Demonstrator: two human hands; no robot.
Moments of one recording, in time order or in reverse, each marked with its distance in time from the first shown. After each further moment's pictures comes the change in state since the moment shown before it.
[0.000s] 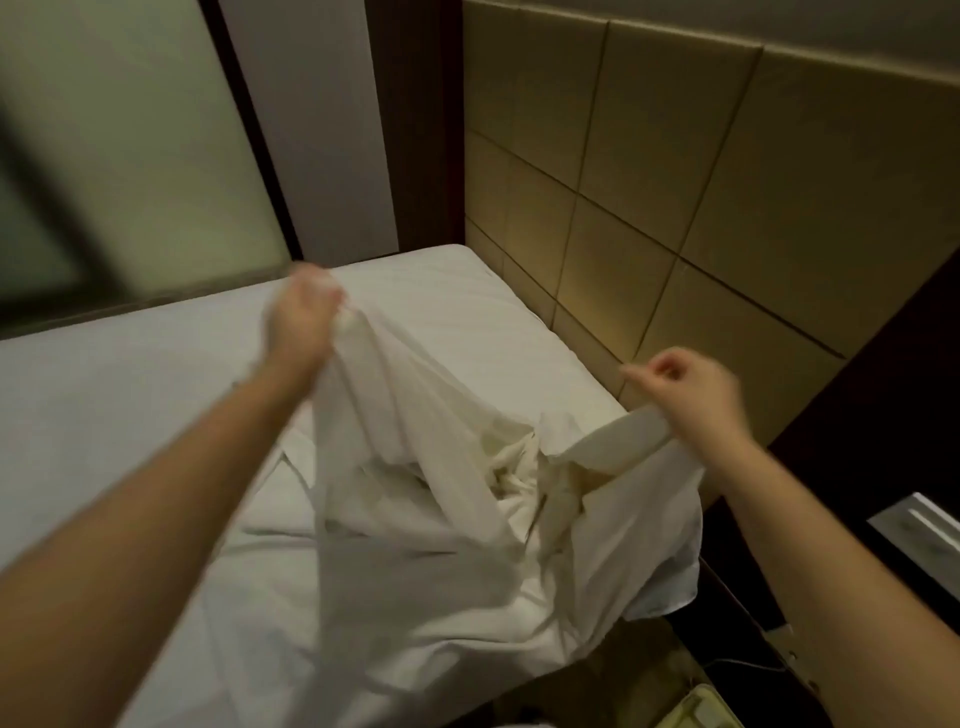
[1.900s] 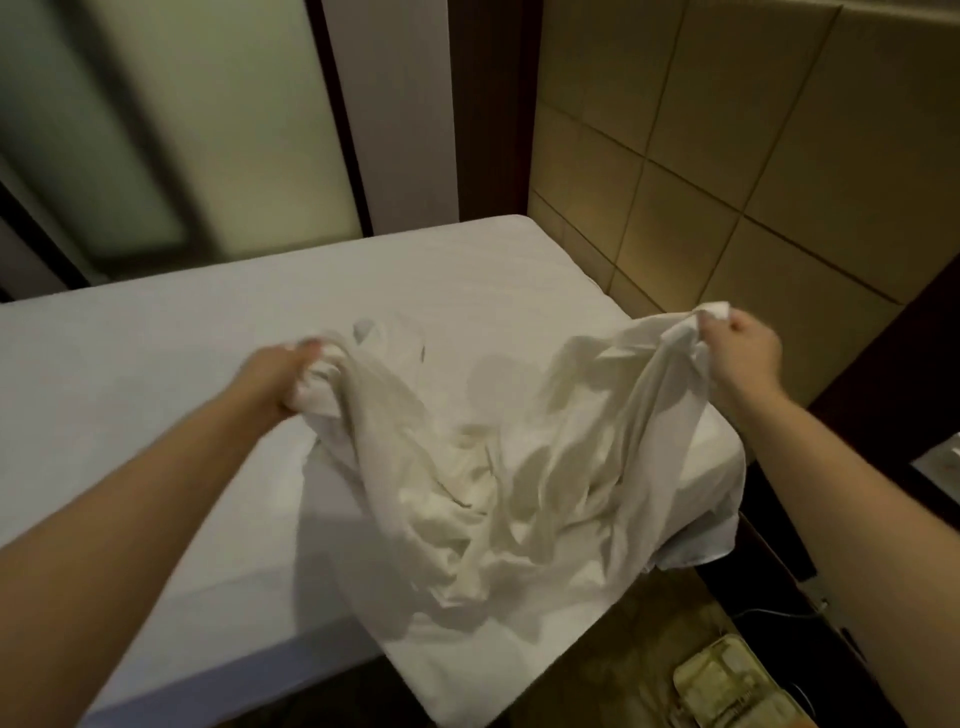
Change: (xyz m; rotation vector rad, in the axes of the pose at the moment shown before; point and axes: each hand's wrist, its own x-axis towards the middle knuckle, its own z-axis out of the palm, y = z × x) left_hand -0.102 -0.090 -0.144 -0.085 -0.065 -0.610; right_hand -0.081 -0.002 0.016 0.298 0.159 0.106
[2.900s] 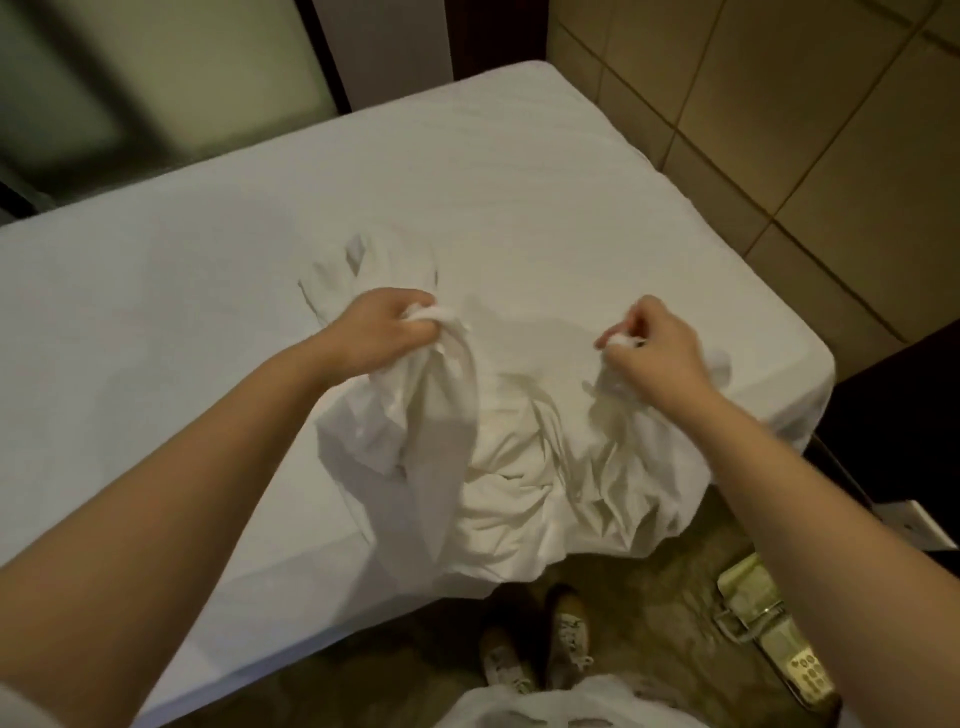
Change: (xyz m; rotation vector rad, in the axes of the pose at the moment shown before) left_hand 0.072 0.012 0.067 0.697 -0.582 0.320; right_hand -0.005 0.038 0.170 -0.217 -0.368 0.013
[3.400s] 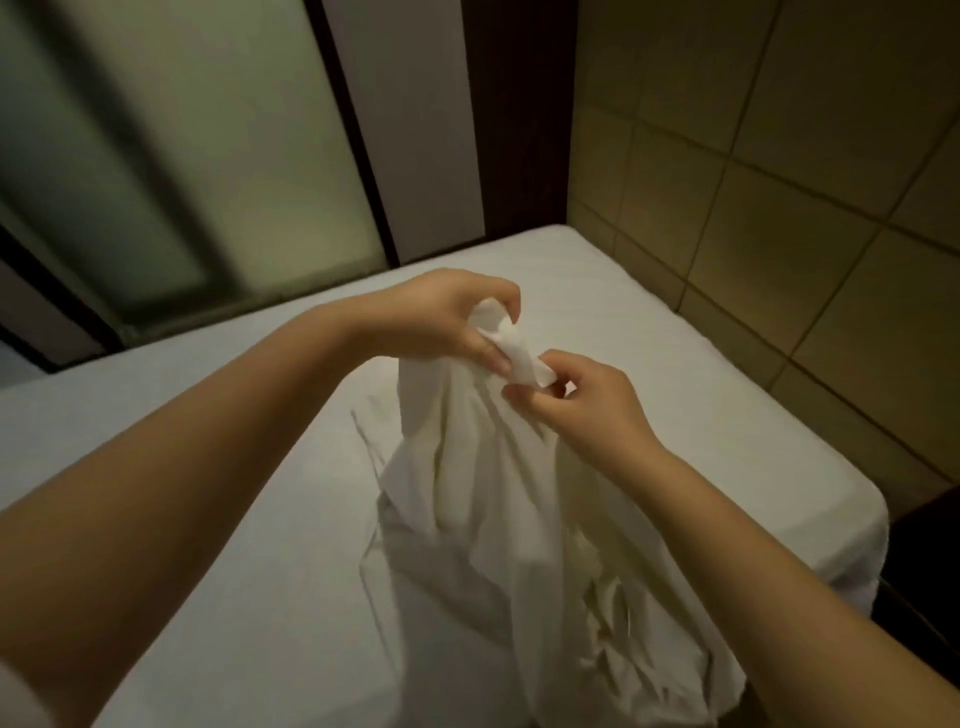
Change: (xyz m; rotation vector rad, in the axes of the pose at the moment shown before) left_hand 0.002 0.106 -0.128 0.316 -0.135 0.356; right_hand -0.002 -0.144 0.032 -0.013 -0.091 -0.414
